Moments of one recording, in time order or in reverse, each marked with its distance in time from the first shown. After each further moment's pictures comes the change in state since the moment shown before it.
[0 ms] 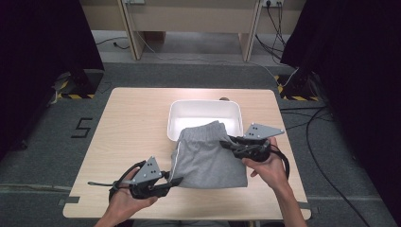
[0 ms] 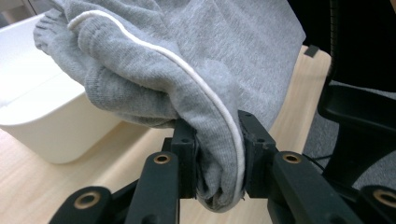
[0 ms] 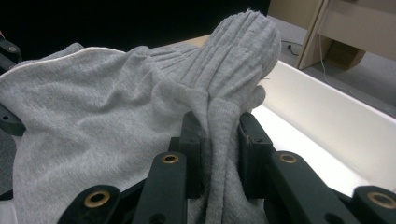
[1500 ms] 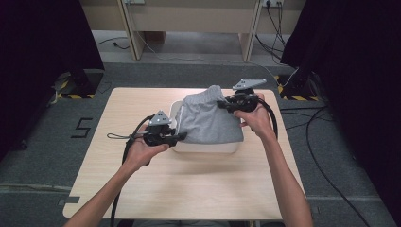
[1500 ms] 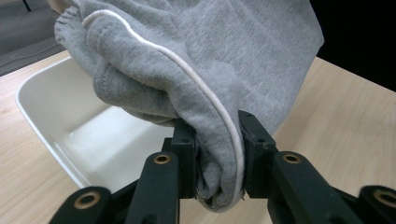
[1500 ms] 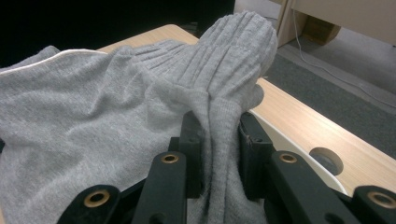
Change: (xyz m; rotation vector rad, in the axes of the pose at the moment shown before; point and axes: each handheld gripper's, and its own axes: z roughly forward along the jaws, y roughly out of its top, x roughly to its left) left arm 0.102 0.055 0.063 0.036 0.101 -0.120; right arm -0.110 0.056 0.073 0.112 -0.073 0.072
